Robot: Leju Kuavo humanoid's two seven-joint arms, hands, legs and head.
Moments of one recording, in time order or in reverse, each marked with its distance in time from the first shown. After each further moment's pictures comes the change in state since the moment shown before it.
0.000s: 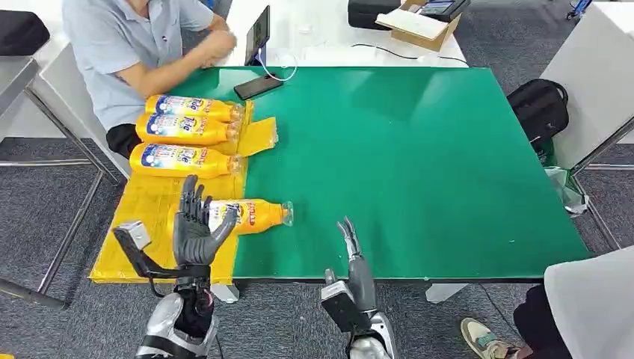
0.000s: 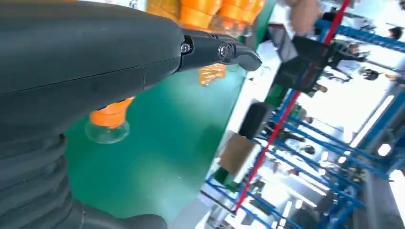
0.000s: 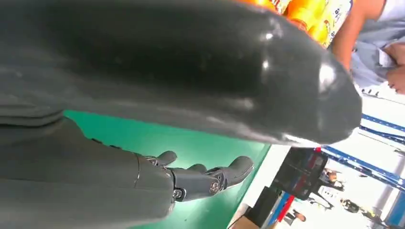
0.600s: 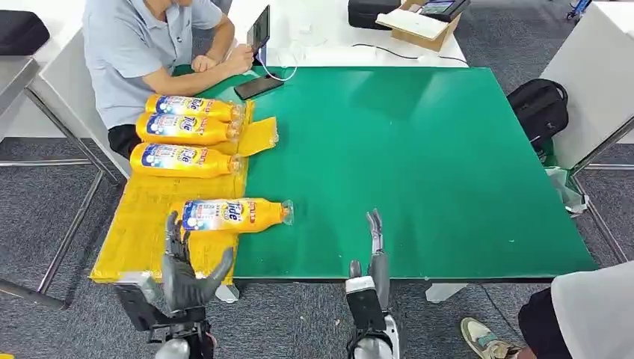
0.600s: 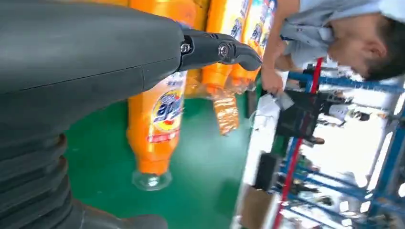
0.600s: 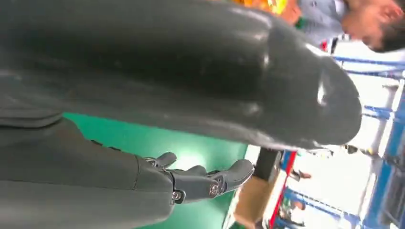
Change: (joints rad) left arm 0.188 0.067 -0.171 -0.075 -0.192 0.349 -0.169; right arm 0.084 0.043 -0.082 -0.204 -0.074 -0.043 0.006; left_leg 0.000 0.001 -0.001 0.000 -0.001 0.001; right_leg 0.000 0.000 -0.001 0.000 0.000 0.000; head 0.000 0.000
